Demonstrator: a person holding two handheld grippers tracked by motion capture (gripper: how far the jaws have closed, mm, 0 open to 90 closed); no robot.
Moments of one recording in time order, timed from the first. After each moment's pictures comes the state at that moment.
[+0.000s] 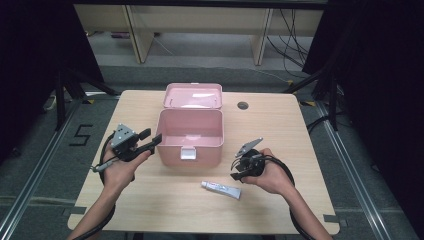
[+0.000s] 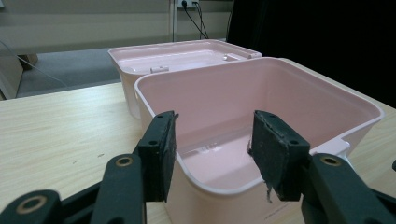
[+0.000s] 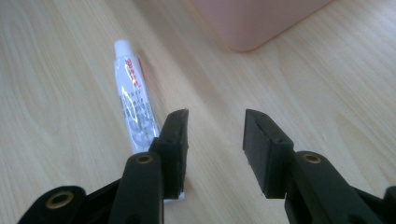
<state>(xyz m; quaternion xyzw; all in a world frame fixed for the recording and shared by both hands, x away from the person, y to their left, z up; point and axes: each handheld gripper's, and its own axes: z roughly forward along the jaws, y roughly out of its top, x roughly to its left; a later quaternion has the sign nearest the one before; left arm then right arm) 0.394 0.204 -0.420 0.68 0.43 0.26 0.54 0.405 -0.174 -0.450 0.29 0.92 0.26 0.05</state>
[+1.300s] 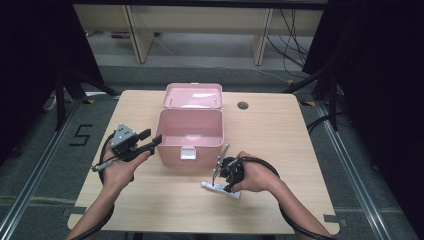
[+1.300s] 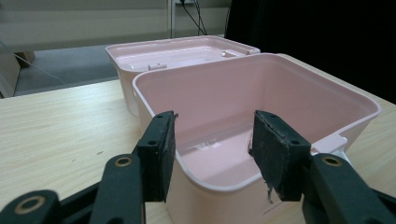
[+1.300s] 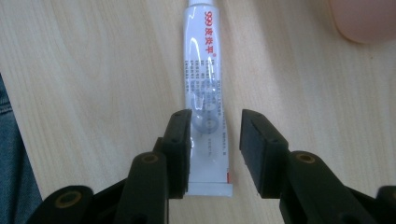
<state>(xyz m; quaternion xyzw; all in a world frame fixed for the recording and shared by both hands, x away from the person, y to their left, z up) 0.395 0.203 -0.419 0.68 0.43 0.26 0.53 0.401 -0.120 -0.456 0.15 0.98 0.10 0.01</state>
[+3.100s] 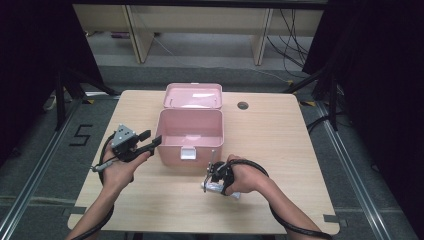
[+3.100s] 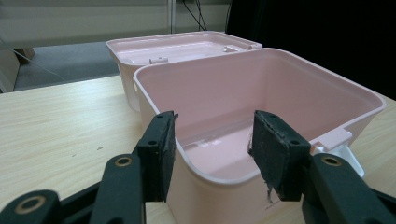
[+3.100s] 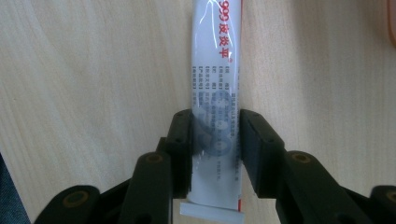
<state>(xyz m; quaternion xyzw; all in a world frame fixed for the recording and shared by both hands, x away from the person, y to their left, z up) 0.395 0.205 -0.424 0.68 0.44 0.25 0.53 0.402 -0.096 -0.476 0.13 0.99 0.04 -0.01</state>
